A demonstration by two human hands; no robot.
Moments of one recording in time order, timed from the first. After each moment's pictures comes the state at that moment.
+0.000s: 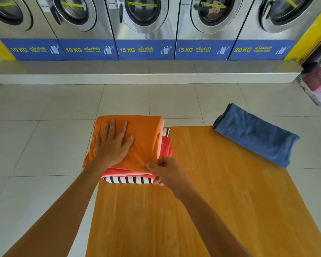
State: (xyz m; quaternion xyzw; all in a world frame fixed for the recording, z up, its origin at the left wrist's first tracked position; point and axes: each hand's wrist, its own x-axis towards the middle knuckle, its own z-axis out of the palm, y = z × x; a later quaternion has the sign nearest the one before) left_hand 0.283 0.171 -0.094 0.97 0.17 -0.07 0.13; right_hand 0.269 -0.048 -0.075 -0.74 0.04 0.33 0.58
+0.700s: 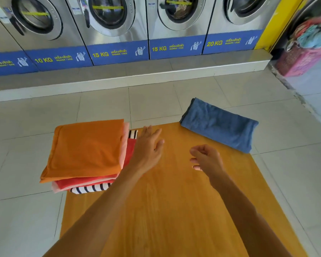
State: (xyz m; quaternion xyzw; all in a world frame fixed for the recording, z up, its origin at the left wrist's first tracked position) left_hand 0.323 -0.036 -0.070 0.94 0.00 -0.02 0.34; right_hand 0.317 -0.242 -0.071 -0.75 0.19 0.16 0.61
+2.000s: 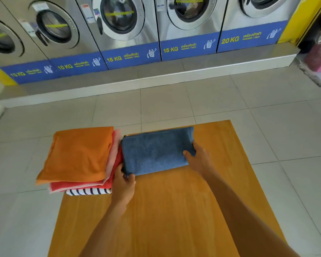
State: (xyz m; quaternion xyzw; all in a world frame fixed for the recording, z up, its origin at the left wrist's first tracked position) left_hand 0.262 -0.042 -0.132 0.81 0.35 0.02 0.47; right_hand 0.391 -0.279 -0.137 -0.88 0.04 0.18 0.43
